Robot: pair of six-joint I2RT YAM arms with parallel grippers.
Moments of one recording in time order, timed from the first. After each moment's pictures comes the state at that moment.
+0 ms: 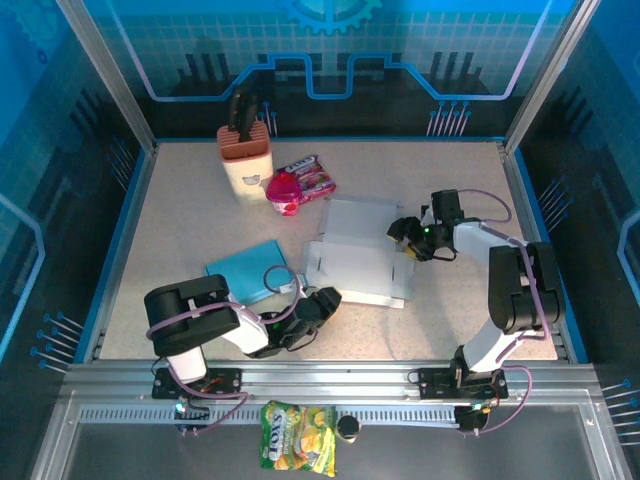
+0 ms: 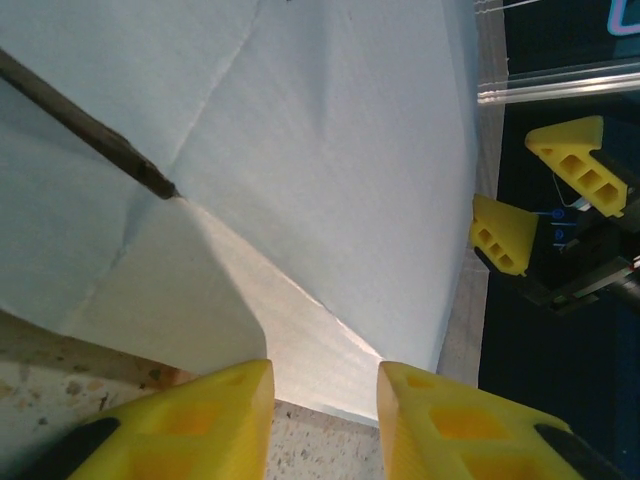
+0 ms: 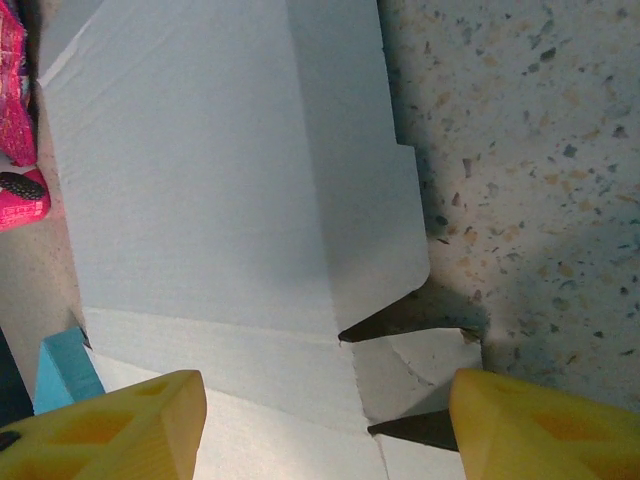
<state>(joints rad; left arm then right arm) -1.10 1.75 0.37 0.90 -0.40 -1.59 0.08 1.66 0.90 -0.32 -0.49 0.69</state>
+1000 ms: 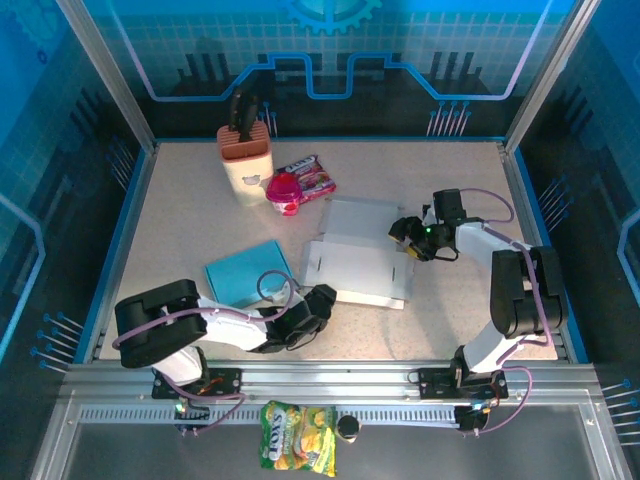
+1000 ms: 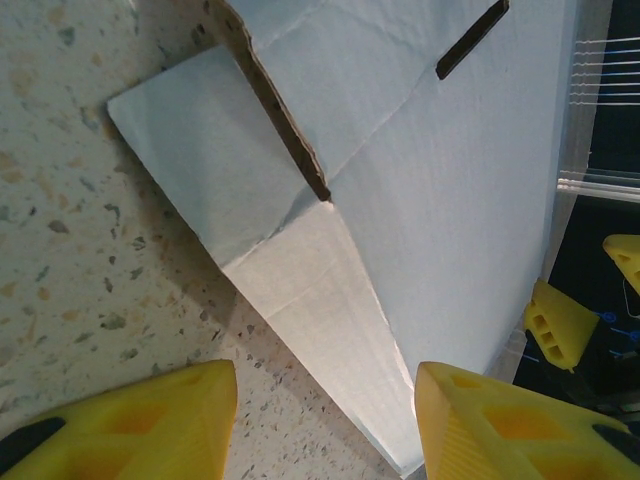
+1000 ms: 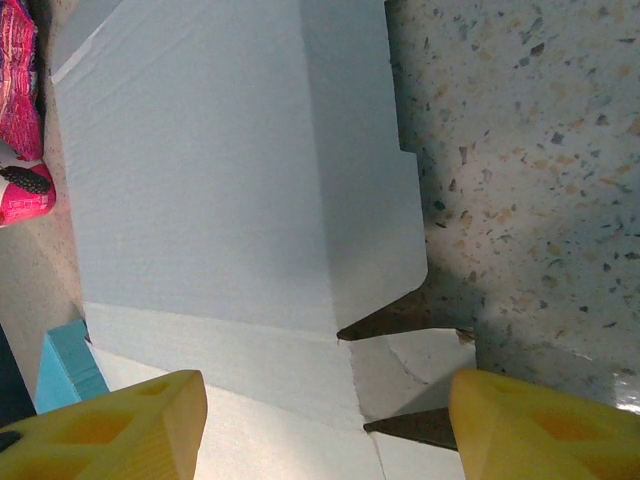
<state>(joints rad) -1.13 1.58 0.48 0.36 -0.48 -1.92 0.08 1.63 0.90 -0.35 -0.48 0.68</state>
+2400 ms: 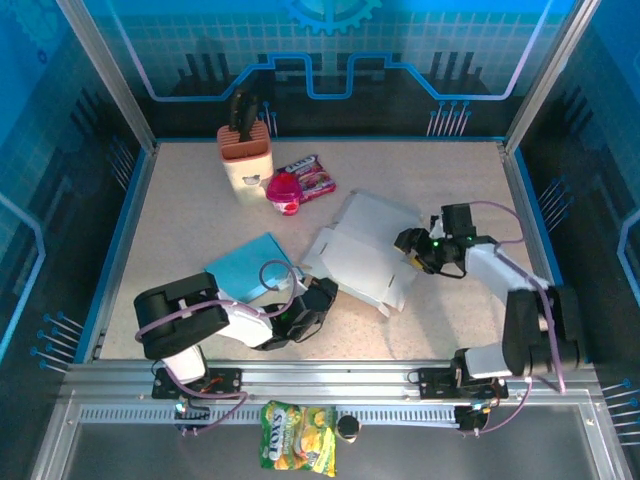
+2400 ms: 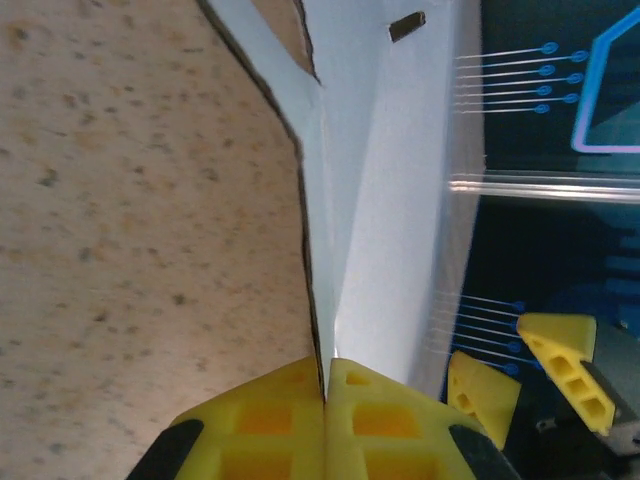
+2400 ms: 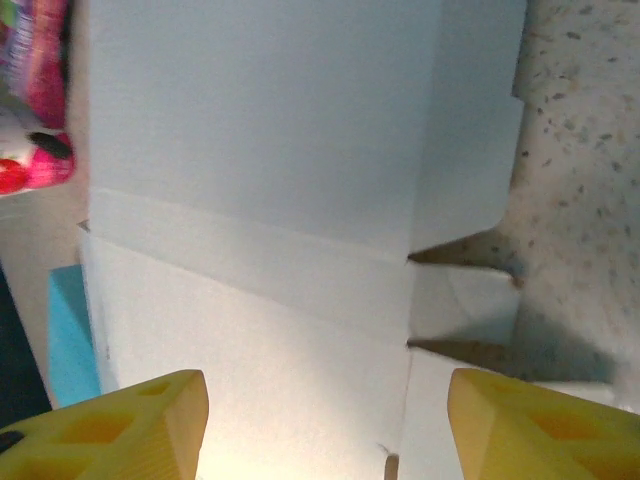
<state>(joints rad) -1.08 1.68 0.47 0.71 -0.53 -1.73 0.08 1.33 0.72 -0.38 -0.46 0.73</state>
